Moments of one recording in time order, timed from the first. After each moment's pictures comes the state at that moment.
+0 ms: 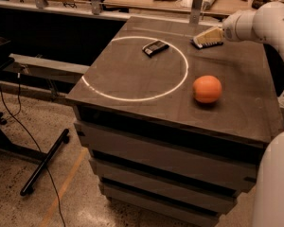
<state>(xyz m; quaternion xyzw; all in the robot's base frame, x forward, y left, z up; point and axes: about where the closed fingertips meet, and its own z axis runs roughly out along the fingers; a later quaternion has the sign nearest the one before) 0.858 -0.284 0.906 -0.26 0.79 -0.01 0.55</state>
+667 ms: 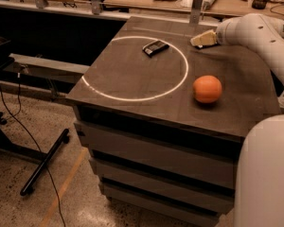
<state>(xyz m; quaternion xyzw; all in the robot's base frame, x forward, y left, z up) 0.879 -0.290 0.880 -0.19 0.81 -0.04 0.55</state>
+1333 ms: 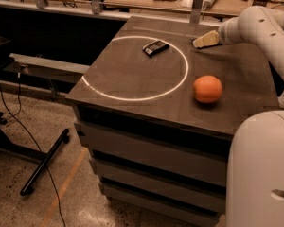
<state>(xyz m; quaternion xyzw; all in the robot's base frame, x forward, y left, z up) 0.873 -0.303 0.866 -0.18 0.85 -0.04 0.50</state>
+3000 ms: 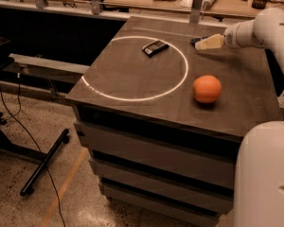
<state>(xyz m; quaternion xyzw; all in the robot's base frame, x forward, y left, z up) 0.867 -0.307 0.851 -0.19 0.85 0.05 0.50</state>
